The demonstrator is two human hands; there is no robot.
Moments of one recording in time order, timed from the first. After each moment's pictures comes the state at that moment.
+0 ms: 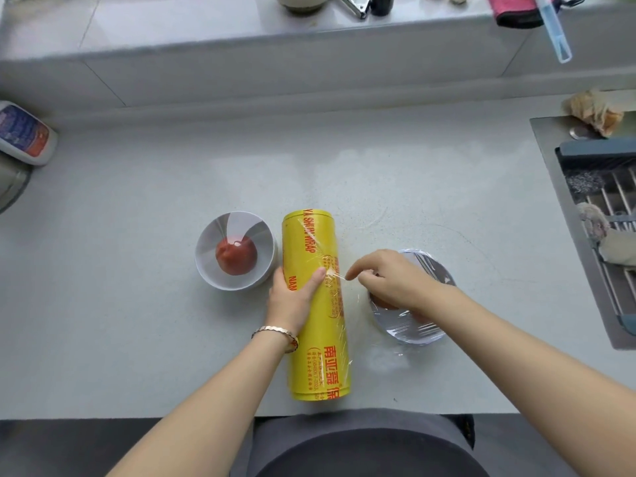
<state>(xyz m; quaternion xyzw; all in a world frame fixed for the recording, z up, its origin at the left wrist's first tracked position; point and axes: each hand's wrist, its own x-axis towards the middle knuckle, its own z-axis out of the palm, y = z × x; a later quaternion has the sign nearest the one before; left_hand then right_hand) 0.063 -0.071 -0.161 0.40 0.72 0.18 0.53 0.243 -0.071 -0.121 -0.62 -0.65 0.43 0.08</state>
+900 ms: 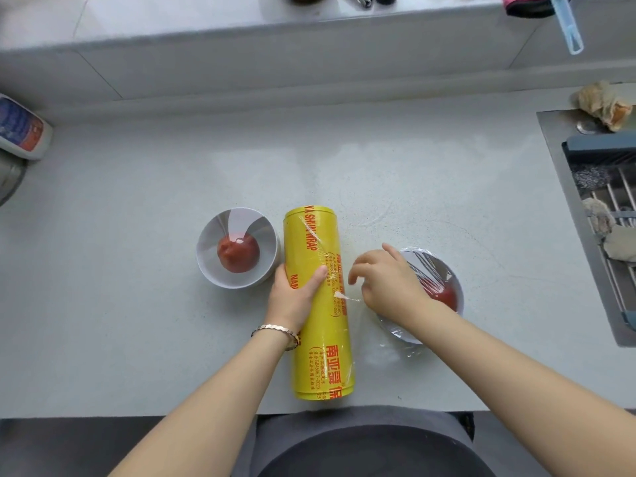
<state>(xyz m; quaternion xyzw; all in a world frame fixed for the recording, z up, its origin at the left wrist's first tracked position) 0.059 -0.066 -0.159 0.42 0.68 0.21 0.56 0.225 -0.084 -0.150 -0.64 -0.72 0.26 0.05</state>
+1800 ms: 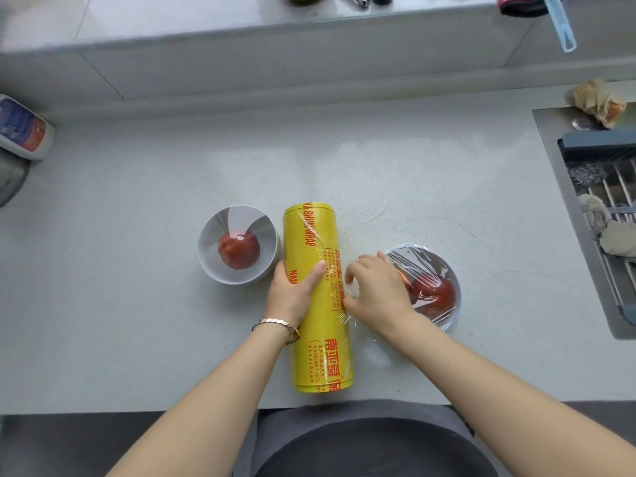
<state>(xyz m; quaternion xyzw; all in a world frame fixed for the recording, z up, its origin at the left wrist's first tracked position) 0.059 -0.067 -0.161 0.43 0.69 0.21 0.54 0.201 -0.100 -0.149 -0.69 -0.67 0.26 0.10</state>
